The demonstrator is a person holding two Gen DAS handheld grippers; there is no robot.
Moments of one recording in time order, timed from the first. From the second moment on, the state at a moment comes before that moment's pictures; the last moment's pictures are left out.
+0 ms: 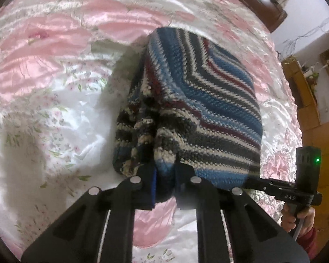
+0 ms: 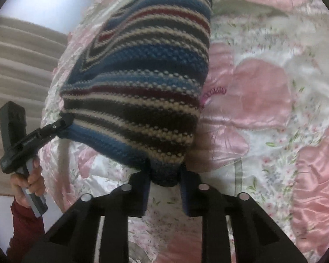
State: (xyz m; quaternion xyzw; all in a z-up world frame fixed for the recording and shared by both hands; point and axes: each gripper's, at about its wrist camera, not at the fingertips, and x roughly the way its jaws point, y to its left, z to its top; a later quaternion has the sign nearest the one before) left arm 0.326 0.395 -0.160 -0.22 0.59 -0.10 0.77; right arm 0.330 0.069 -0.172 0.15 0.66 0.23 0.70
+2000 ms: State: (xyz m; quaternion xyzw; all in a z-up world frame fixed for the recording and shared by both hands) left arm 0.448 0.381 -0.216 -0.23 0.61 -0.22 0.72; right arm 0.430 0.055 -0.168 0.15 0.61 0.20 0.75
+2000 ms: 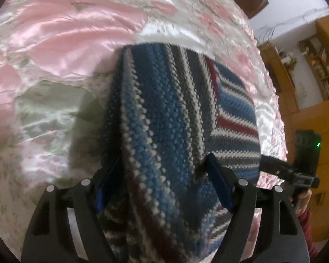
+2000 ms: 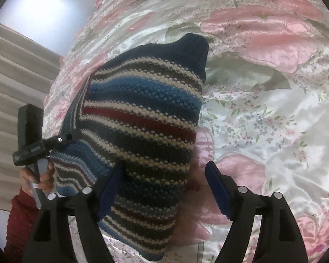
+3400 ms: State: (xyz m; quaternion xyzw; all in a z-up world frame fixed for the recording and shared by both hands) left arm 0.372 0.317 -0.154 -0.34 0.55 -0.31 0.69; right arm 0.376 -0.002 -0.129 0.22 0.59 0.27 0.73
